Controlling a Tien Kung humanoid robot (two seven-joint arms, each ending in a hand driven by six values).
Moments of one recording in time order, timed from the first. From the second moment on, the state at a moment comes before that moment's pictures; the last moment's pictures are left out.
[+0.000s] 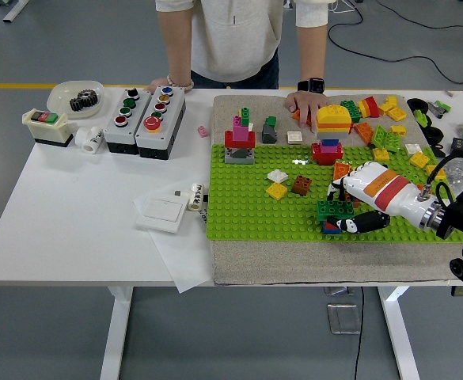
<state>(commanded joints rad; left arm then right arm) -0.10 0.11 -0.09 -0.27 -0.24 0.20 0.14 0.69 -0.51 0.54 1.00 -1.98 -0.33 0.42</state>
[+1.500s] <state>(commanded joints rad) -0.10 0.11 -0.10 -0.27 -0.22 0.19 0.14 0.68 -0.50 0.56 0.99 -1.98 -0.30 0.43</state>
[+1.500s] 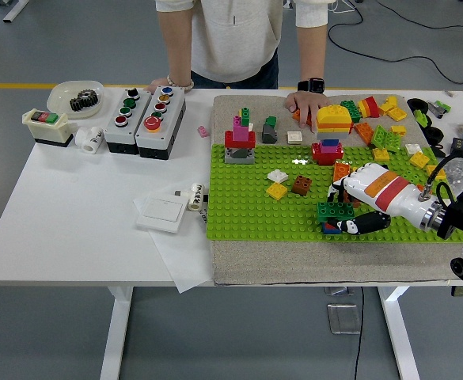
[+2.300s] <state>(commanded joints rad) -0.10 0.11 -0.10 -0.27 -0.22 0.19 0.15 0.68 -0.50 0.56 1.00 -1.98 -0.30 0.44</state>
